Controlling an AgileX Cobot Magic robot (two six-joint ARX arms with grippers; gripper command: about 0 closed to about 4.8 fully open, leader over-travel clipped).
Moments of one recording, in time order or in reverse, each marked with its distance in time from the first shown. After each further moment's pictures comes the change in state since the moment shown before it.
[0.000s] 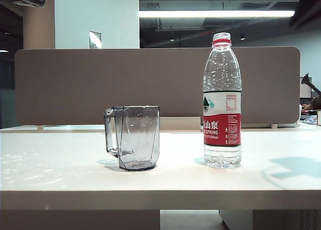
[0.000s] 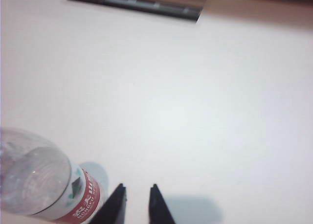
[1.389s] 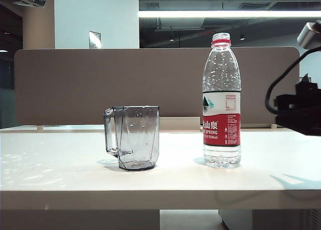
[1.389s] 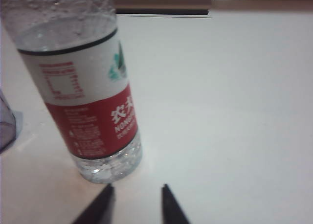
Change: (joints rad) left arm 0.000 0.000 0.000 0.000 0.000 0.000; right arm 0.465 0.166 -0.972 1.478 0.518 0.201
